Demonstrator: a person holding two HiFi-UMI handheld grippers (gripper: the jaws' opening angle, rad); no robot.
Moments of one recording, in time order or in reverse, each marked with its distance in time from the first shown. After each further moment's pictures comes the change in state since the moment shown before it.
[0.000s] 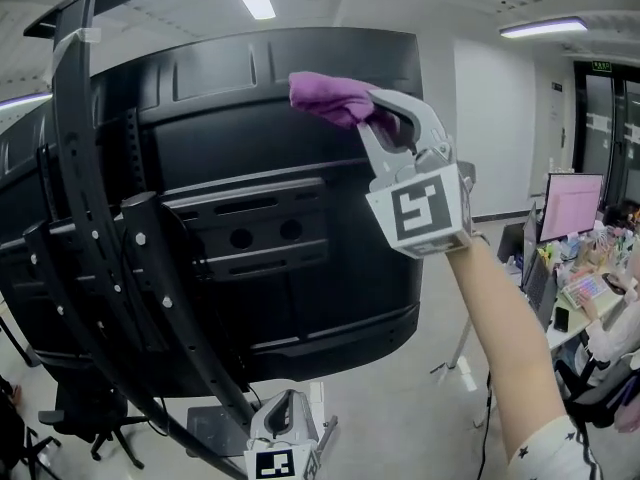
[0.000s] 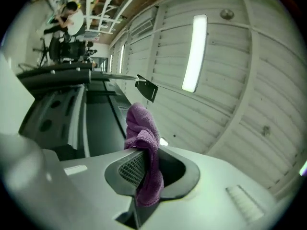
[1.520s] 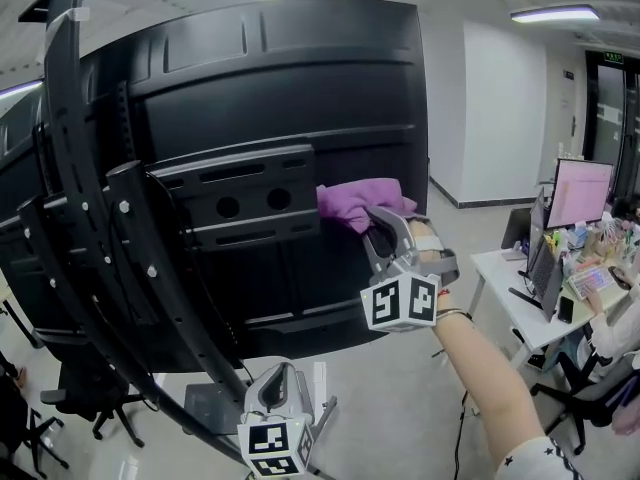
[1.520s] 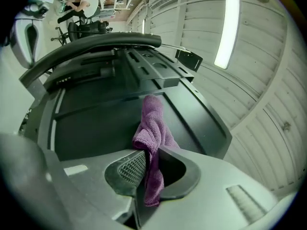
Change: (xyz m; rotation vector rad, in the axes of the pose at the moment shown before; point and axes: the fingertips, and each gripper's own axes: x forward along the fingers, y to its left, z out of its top) left arm 0.017 -0.003 0.000 0.027 -0.002 0.059; right arm -0.106 0.175 -0.130 -0.138 0.285 0.265
